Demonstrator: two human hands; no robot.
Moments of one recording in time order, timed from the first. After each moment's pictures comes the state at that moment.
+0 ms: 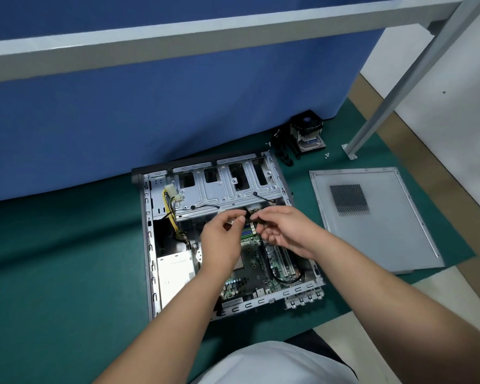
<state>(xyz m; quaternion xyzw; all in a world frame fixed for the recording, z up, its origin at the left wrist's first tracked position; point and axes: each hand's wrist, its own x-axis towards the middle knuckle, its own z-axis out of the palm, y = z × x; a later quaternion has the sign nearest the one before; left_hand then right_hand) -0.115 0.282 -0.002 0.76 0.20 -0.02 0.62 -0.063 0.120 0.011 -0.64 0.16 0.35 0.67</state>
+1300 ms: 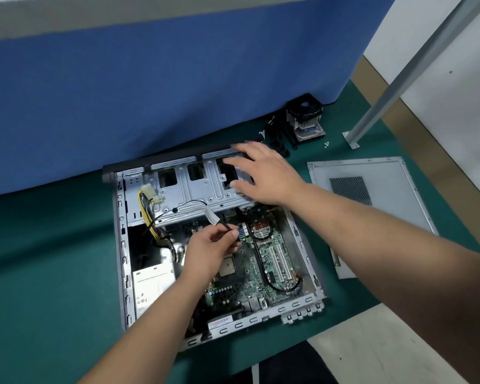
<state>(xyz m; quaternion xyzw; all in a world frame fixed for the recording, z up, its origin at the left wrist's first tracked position) -0.096 0.291 -0.071 0.63 0.22 -0.15 0.73 0.049 0.126 -0.005 -0.95 -0.28 0.07 0.10</state>
